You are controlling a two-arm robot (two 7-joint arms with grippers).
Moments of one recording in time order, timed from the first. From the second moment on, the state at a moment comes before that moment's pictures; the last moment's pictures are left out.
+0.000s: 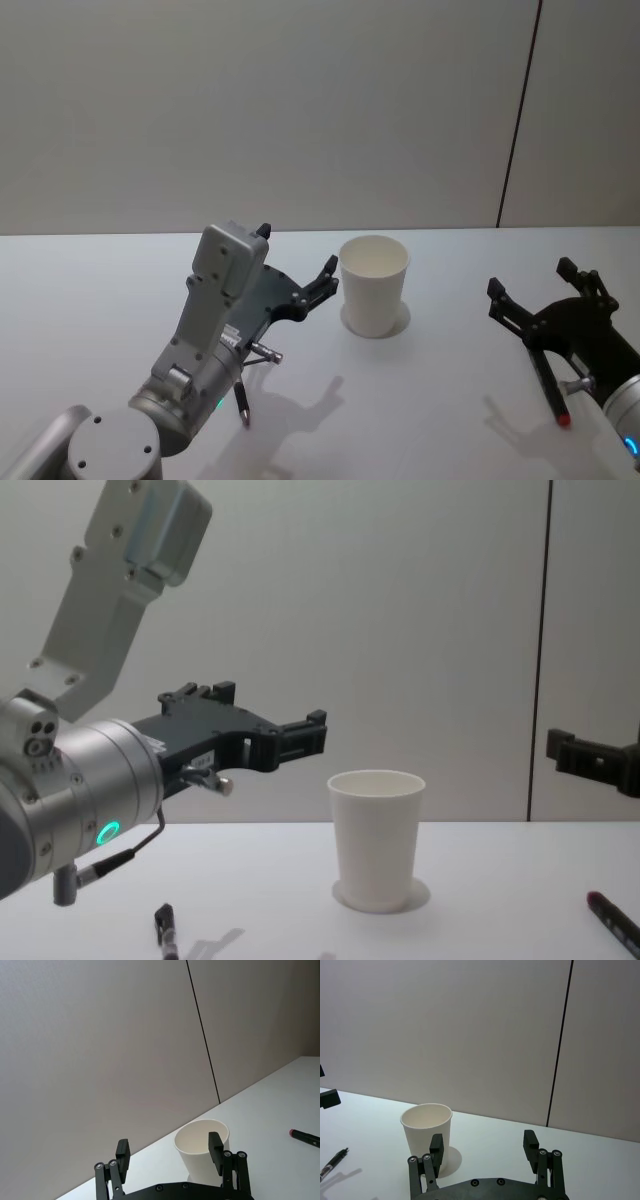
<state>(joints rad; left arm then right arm) -0.24 0.38 0.45 -1.63 -0.20 0.01 -0.01 -0.01 0.34 -0.23 -1.77 0.29 0.03 0.07</state>
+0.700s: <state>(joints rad) -0.24 0.38 0.45 -1.63 -0.20 0.01 -0.01 0.00 0.35 -0.20 -1.79 0.34 0.13 0.09</state>
